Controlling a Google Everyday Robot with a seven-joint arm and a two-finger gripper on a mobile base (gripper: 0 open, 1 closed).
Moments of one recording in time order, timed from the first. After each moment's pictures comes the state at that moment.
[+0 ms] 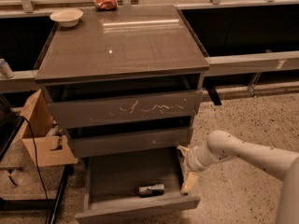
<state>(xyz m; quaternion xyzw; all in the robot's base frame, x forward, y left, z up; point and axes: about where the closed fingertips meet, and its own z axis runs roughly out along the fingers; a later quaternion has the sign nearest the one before) 0.543 -0.149 0.414 -0.67 0.69 0.16 0.22</state>
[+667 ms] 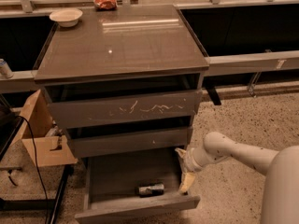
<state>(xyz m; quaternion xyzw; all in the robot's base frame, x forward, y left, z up) 0.558 -0.145 0.372 -0.67 0.69 0.18 0.22</state>
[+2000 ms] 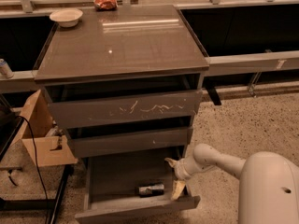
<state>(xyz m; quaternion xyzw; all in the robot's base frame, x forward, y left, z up) 0.562 -0.111 0.273 -0.69 0.65 0.22 0.24</state>
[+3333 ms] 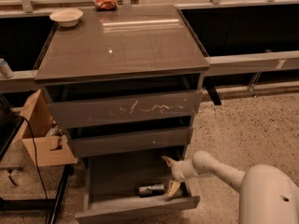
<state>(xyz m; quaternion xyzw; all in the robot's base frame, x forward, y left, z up) 0.592 -0.095 0.235 -0.69 0.62 0.19 0.32</state>
